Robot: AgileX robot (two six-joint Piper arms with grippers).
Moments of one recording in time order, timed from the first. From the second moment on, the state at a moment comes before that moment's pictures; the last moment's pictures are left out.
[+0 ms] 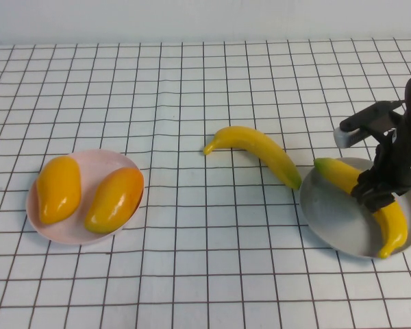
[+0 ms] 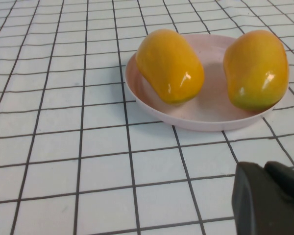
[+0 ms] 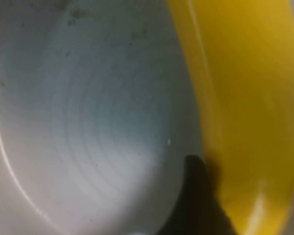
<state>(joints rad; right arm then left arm) 0.25 1.85 -1.28 -0.11 0.91 -0.19 -0.13 -0.01 0.03 -0.03 0.37 0.06</state>
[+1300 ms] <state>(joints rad) 0.36 2.23 -1.91 0.24 0.97 -0.63 -0.13 -0.01 0.03 -0.03 0.37 0.06</state>
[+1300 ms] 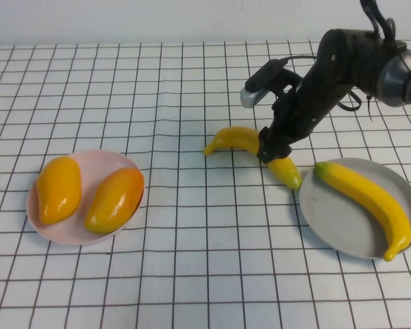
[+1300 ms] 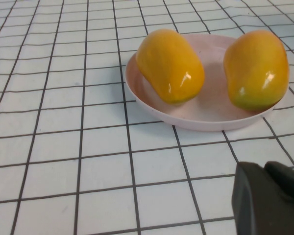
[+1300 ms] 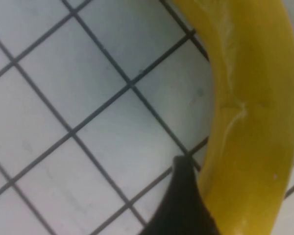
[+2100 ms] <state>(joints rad) 0.36 2.11 -2.07 0.08 1.23 -0.33 -0.13 -0.01 0.03 -0.03 0.37 0.06</state>
